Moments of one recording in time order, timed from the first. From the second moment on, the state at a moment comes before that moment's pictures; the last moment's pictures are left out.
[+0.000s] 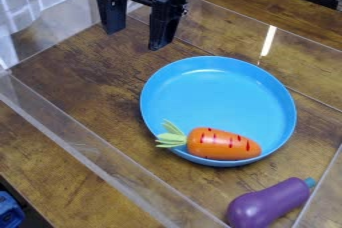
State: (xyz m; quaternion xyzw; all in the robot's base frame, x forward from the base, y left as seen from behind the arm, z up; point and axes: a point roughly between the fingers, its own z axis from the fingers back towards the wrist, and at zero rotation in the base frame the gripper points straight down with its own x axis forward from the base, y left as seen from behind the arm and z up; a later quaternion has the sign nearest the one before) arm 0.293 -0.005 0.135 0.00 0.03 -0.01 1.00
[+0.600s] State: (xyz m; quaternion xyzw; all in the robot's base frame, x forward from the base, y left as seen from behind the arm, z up) arm 0.292 -0.016 0.106 -0.01 0.07 -0.08 0.99
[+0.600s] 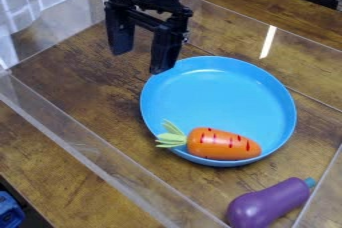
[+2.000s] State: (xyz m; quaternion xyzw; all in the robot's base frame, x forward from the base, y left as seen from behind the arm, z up) arm 0.290 -0.089 0.060 0.01 0.02 -0.43 0.90
